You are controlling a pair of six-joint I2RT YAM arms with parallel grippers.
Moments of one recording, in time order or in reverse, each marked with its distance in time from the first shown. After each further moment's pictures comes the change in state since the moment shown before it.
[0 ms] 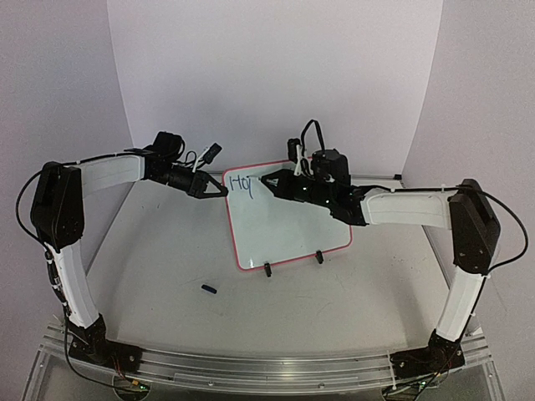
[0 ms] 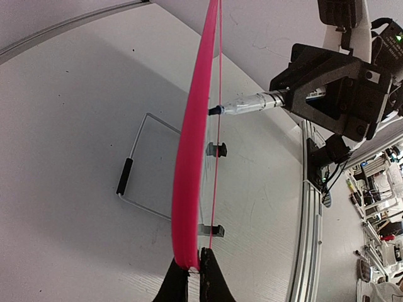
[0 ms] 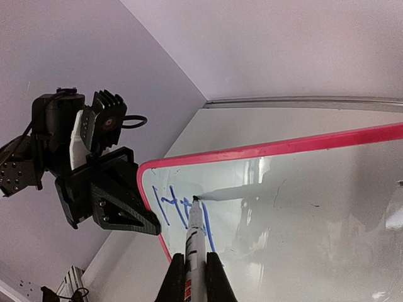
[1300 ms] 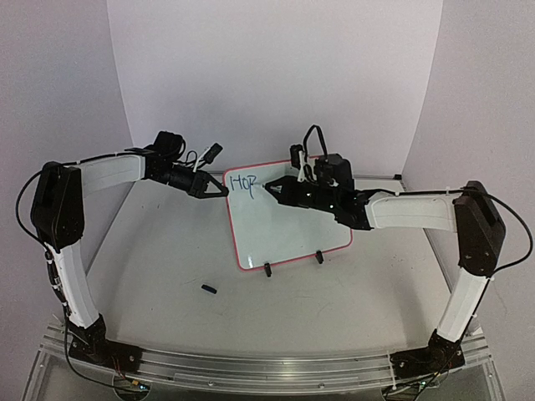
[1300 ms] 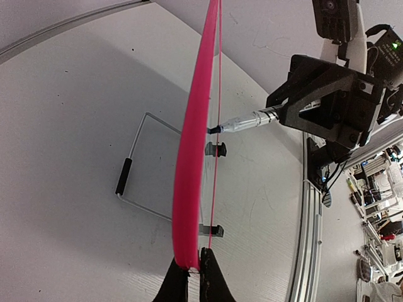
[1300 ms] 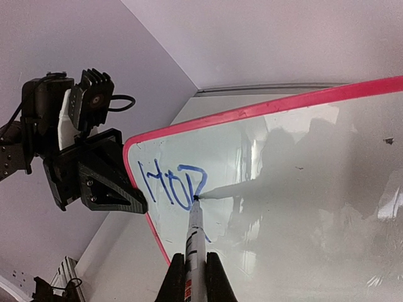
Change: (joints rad) left arm -0.005 0.000 0.005 -0.007 -0.007 -0.001; right arm 0.002 -0.039 -0.064 -0.022 0.005 -0.013
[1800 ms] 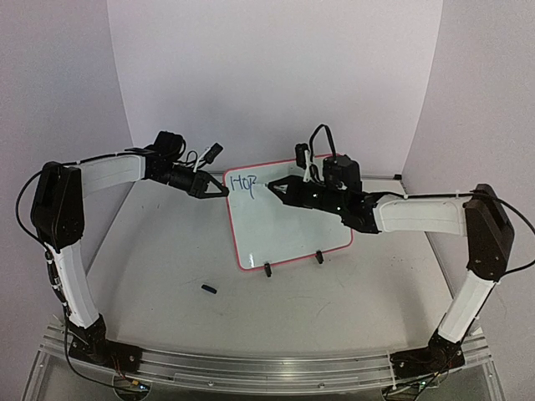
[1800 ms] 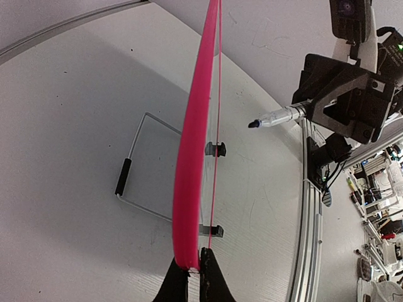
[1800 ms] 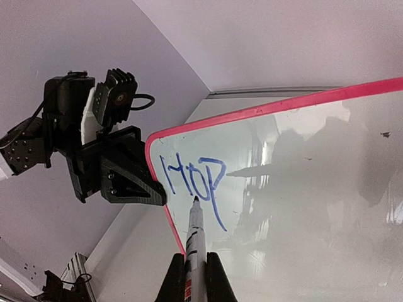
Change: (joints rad) left arm -0.002 0.000 0.000 0.000 0.000 0.004; right arm 0.000 -0.061 -0.065 0.043 -0.031 0.008
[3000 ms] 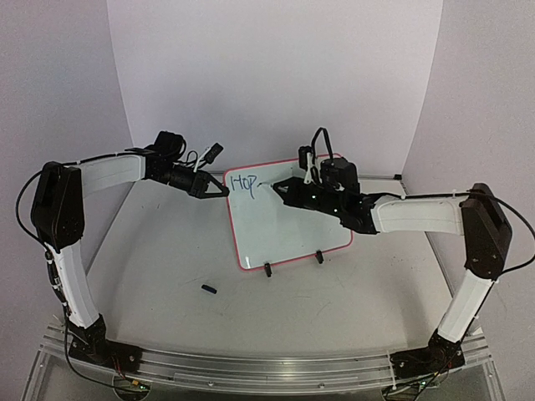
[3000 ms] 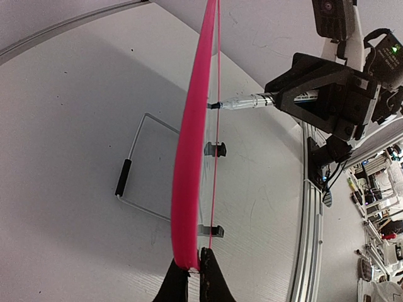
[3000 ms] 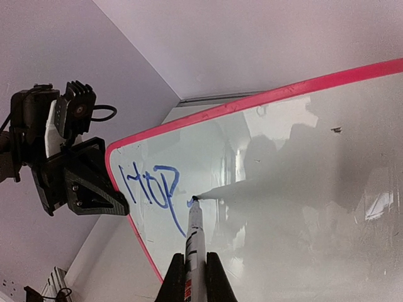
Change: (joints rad) left arm -0.002 0.000 0.000 0.001 -0.003 0.000; right arm -0.004 0.014 -0.002 -0.021 0.120 -0.008
